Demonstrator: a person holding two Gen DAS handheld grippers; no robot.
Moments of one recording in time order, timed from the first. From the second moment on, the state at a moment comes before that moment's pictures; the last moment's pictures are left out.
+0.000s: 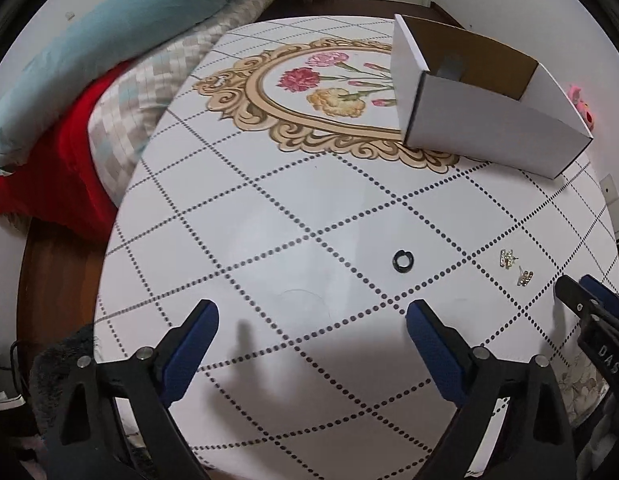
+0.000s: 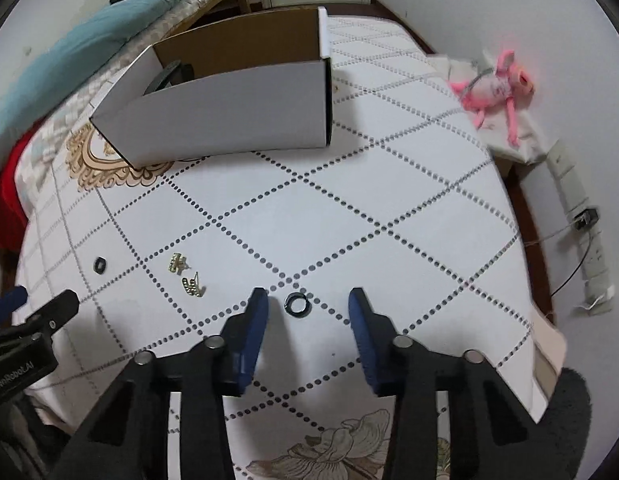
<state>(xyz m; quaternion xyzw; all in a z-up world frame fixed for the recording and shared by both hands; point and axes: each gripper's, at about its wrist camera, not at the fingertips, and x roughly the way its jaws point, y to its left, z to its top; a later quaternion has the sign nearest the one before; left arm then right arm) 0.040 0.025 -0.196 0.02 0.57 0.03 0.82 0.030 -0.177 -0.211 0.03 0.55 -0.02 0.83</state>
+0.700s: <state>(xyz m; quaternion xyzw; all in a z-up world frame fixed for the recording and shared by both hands) 0.059 -0.021 -0.202 0.02 0.56 -0.04 0.83 0.033 -0.186 -0.211 0.05 0.55 -0.04 0.83</state>
